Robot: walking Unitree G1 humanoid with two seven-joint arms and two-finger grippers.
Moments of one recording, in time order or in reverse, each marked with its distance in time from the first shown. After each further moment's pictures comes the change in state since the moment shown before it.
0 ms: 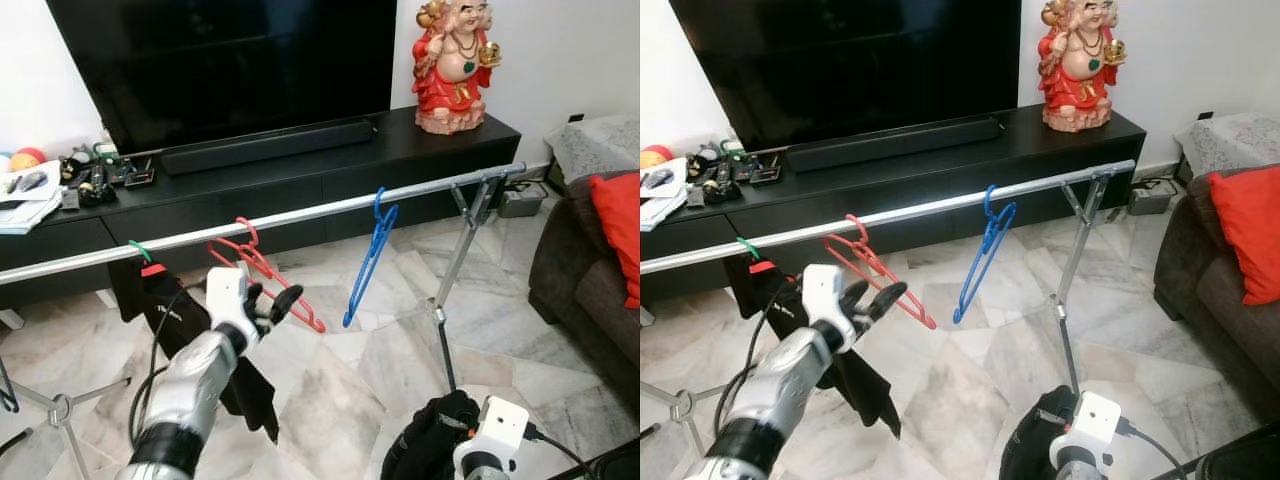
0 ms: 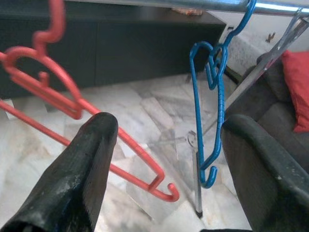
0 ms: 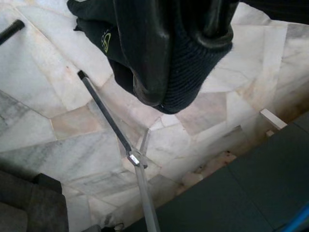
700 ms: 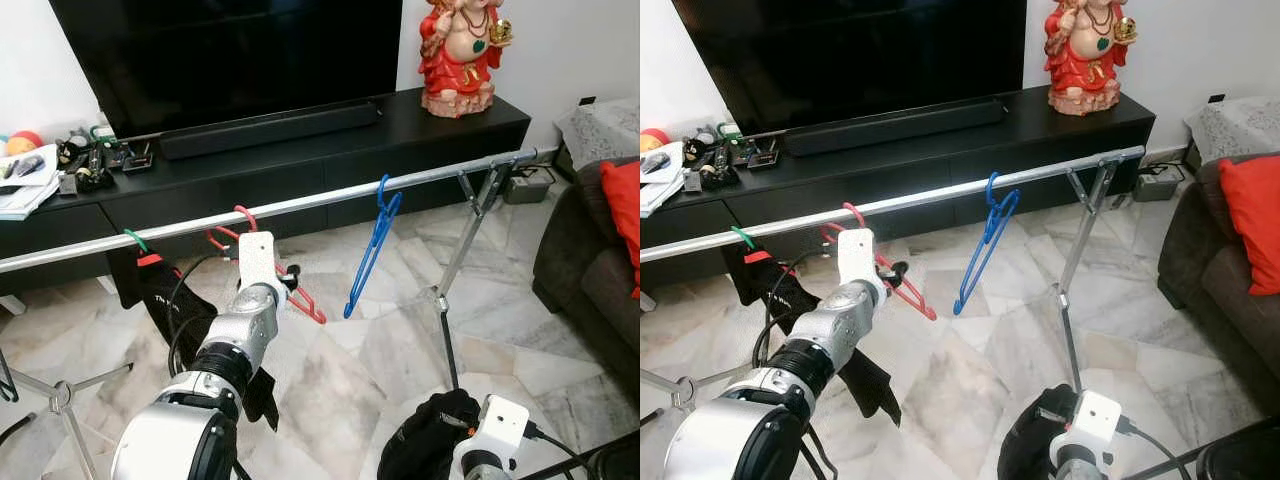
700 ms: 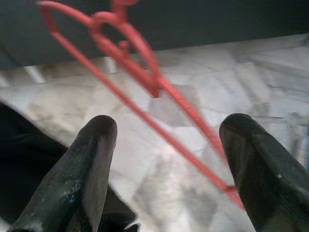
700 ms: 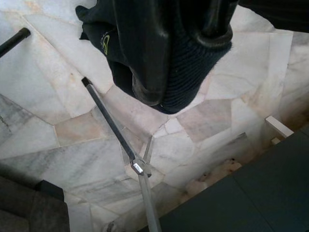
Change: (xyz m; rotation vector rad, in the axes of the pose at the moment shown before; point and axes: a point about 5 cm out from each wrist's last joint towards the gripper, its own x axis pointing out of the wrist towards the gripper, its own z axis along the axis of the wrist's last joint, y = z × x) left arm 0.040 -0.012 0.016 0.079 0.150 0.457; right arm 0.001 0.000 0.001 -0.001 -0.002 -0.008
